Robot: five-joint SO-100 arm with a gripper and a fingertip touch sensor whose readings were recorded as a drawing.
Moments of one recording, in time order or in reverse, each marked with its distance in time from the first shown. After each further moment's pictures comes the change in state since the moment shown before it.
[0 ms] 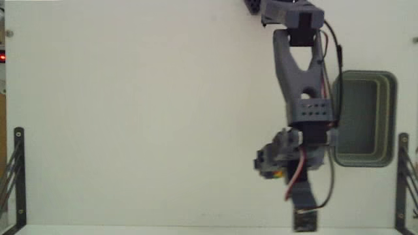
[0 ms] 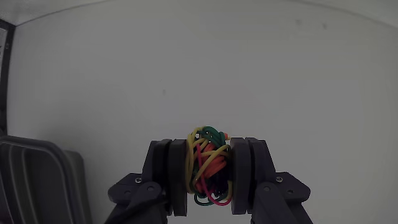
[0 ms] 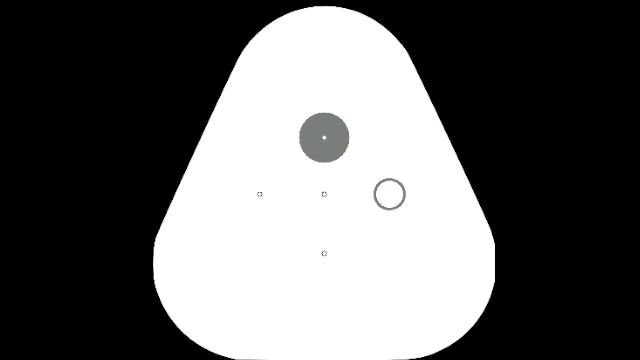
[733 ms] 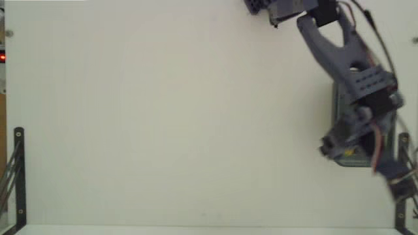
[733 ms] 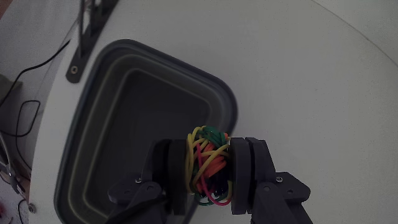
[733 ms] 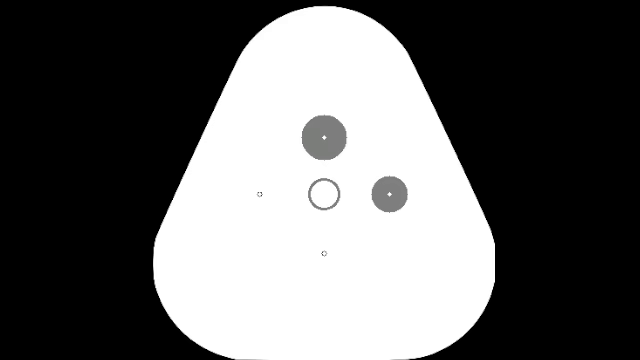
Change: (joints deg) arm -23.1 10.4 11.2 -1.0 -0.1
